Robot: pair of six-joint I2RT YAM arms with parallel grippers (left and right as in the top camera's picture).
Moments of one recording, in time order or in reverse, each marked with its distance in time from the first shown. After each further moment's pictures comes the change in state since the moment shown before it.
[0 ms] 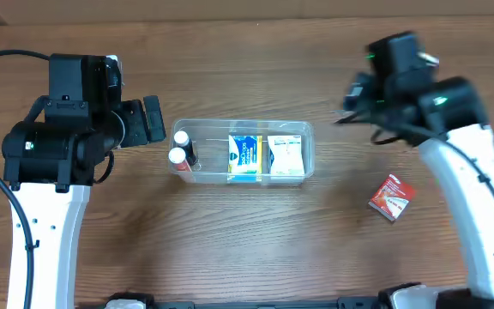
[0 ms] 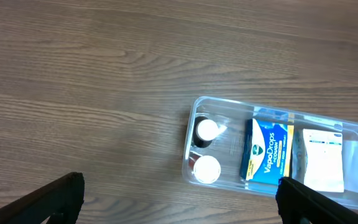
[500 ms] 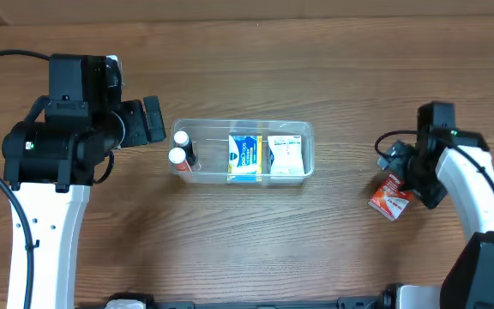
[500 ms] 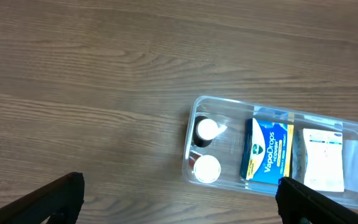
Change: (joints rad) left arm 0.000 0.000 0.000 -0.002 0.000 0.000; right arm -0.373 0.019 -0.682 0.373 -0.179 -0.105
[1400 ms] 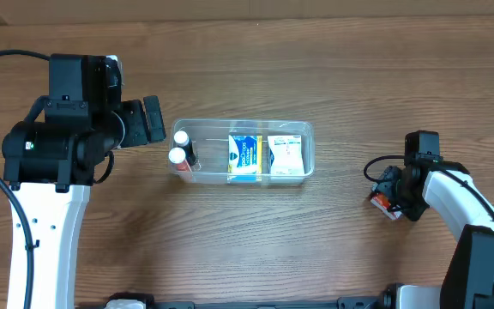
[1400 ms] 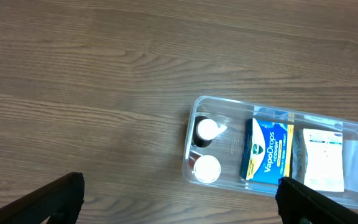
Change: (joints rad) left arm 0.000 0.000 0.000 0.000 0.000 0.000; right arm 0.000 0.002 -0.238 0.269 -0.029 -0.061
